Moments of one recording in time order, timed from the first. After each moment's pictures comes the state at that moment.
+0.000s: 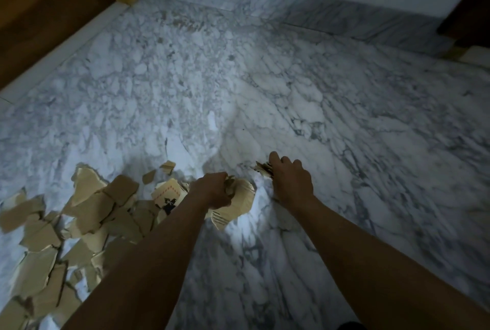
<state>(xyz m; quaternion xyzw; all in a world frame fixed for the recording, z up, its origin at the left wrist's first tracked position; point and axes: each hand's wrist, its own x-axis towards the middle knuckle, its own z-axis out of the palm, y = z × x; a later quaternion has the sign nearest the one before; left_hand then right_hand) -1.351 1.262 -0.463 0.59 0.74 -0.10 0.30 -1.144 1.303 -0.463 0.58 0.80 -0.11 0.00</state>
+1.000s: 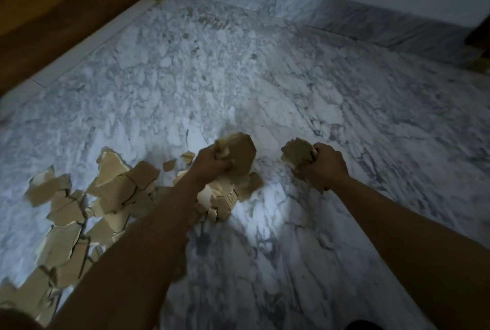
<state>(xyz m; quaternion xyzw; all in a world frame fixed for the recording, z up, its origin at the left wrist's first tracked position) -1.397 1.259 -0.428 0.37 0.77 0.30 0.43 -1.111 1.343 -0.433 0.65 0.68 -0.34 -0.08</state>
